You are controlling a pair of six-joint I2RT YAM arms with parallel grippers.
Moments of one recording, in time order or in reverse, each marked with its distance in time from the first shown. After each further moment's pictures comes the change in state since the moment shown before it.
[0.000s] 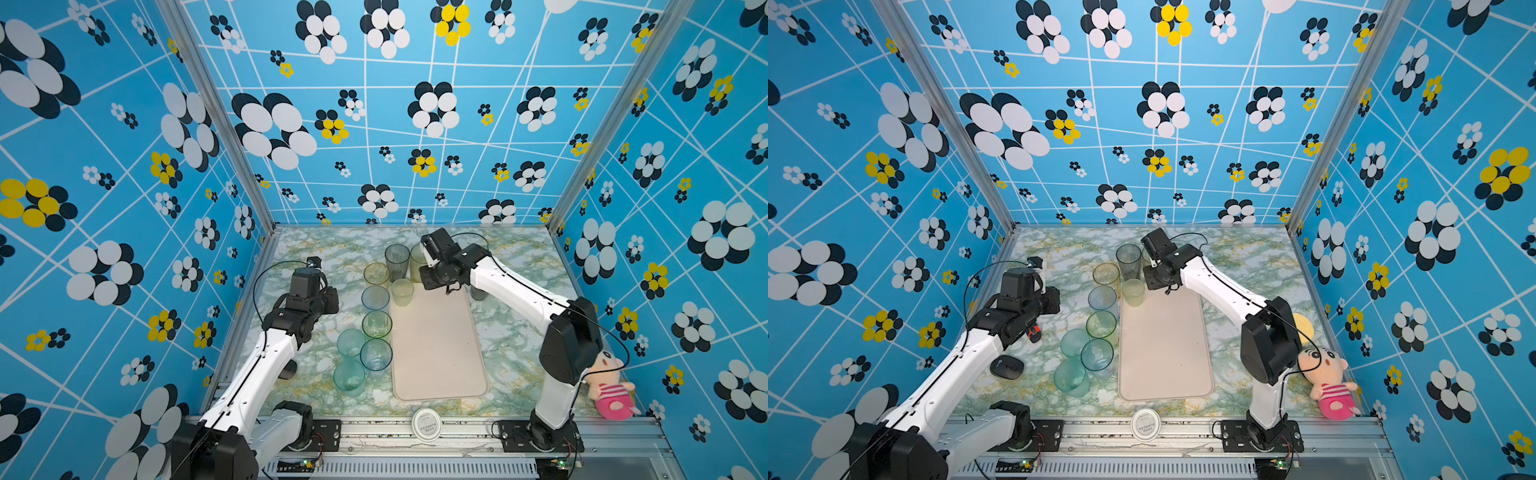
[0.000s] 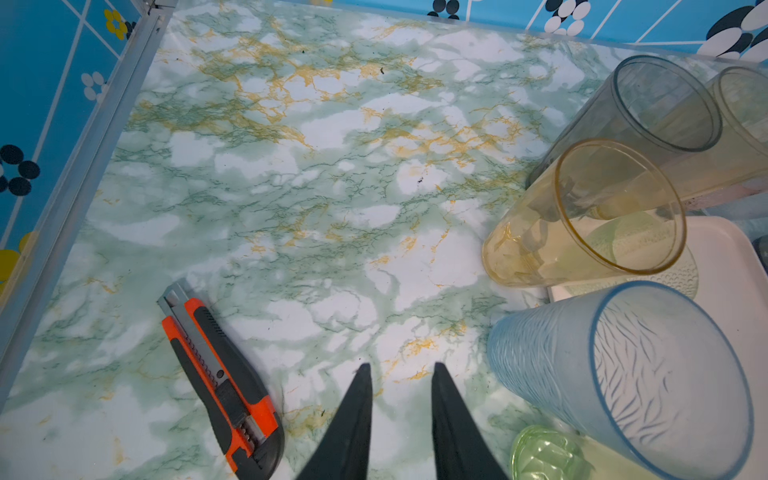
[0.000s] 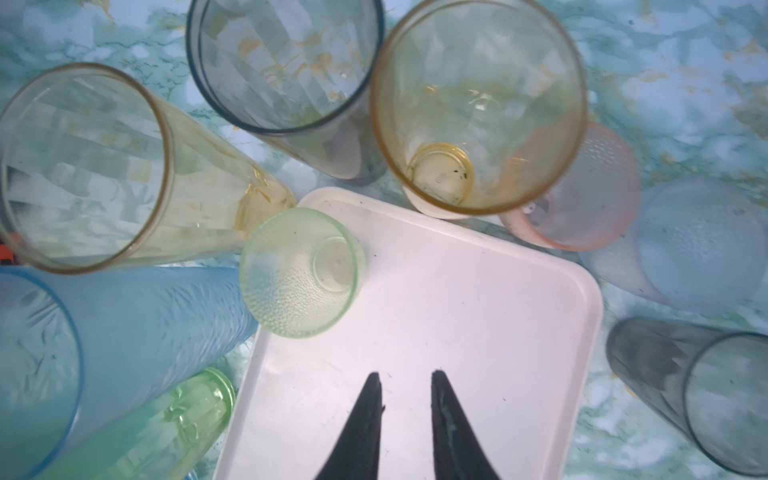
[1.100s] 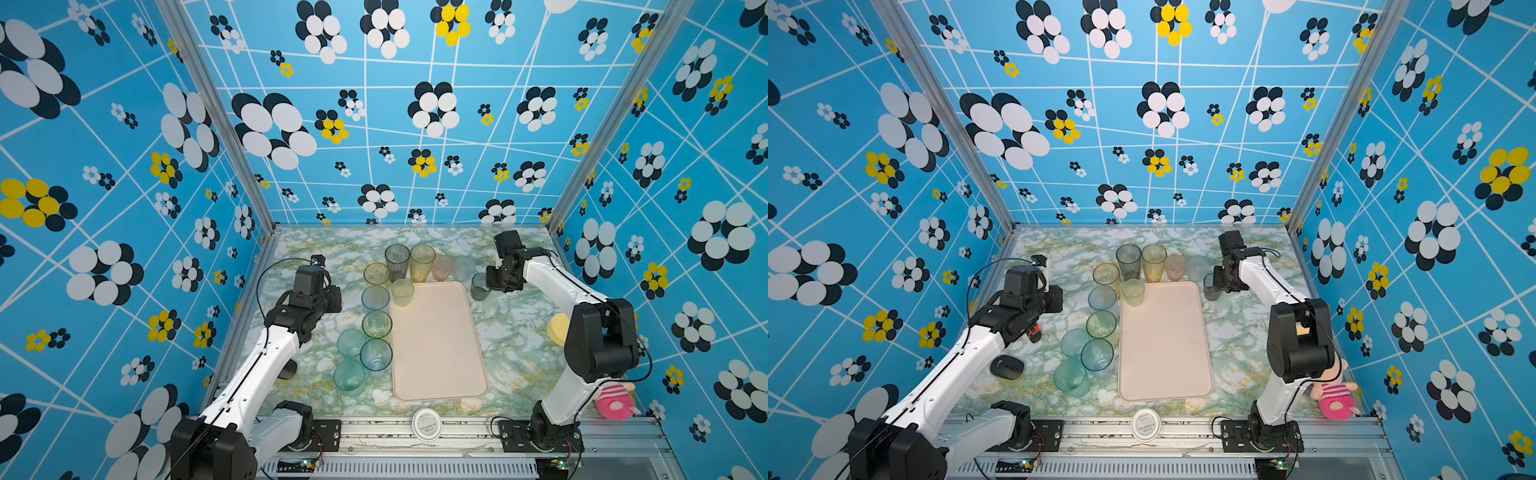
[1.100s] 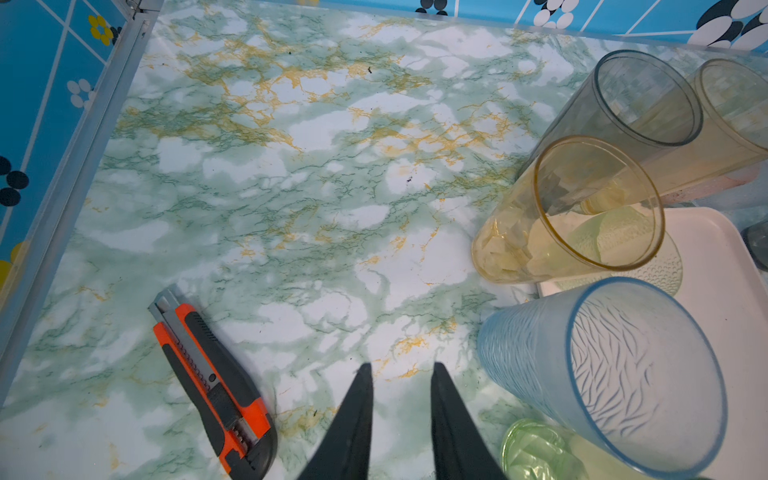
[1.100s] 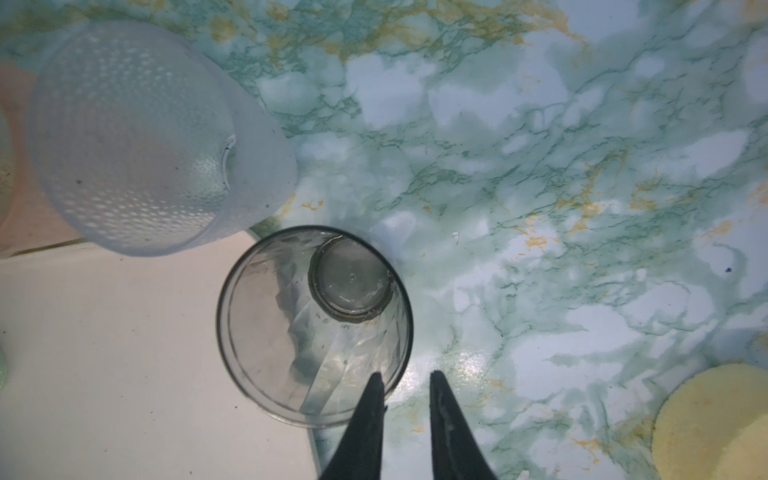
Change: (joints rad) left arm -0.034 0.030 0.039 -0.028 -0.010 0.000; right arm -0.452 -0.016 -0.214 0.007 -0.003 -0.010
